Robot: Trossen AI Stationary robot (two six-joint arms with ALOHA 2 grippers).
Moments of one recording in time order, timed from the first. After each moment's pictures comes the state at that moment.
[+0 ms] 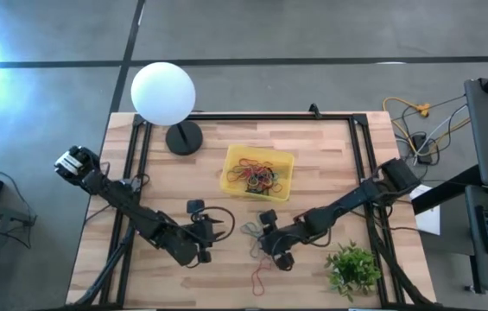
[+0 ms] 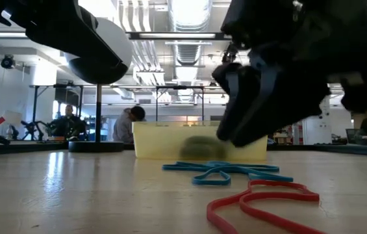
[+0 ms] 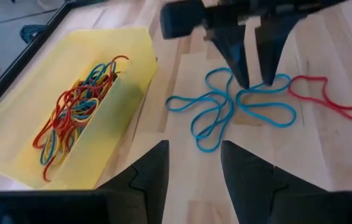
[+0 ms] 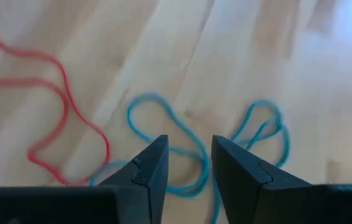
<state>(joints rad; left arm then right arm) -0.63 1.48 0.86 -0.15 -0.76 -0.38 0.43 1.86 0.99 0.01 0.17 -0.03</state>
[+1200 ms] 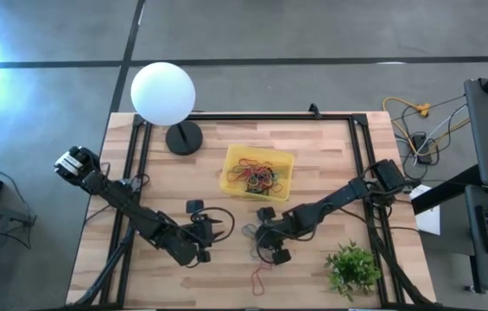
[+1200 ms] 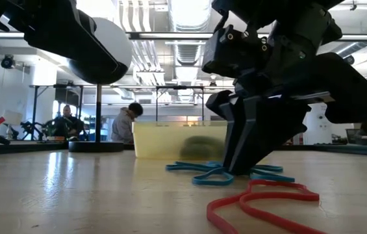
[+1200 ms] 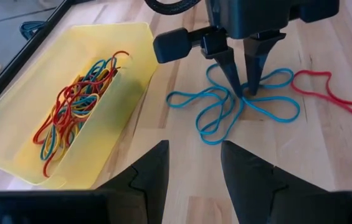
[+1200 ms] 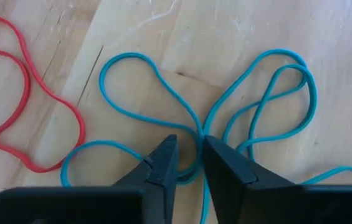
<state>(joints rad) -0.63 1.49 0.84 -0.15 -0.76 -0.39 0.36 1.97 1.10 -0.20 0.04 0.05</state>
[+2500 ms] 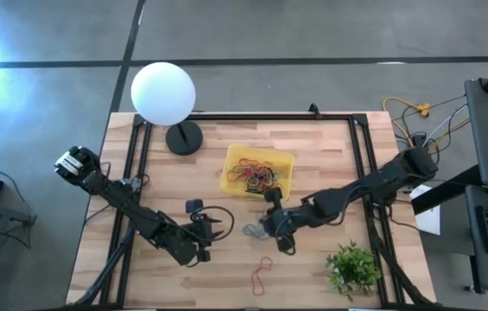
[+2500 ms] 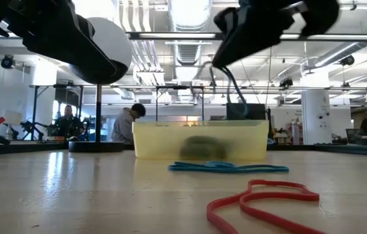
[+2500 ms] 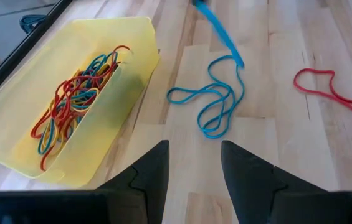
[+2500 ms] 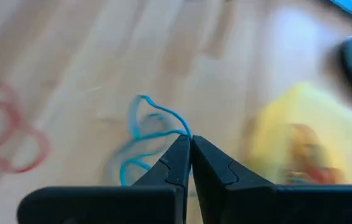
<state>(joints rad) -0.63 1.49 0.82 -0.13 -0.77 -0.41 0.36 1.65 1.12 -0.32 0.29 -0.11</state>
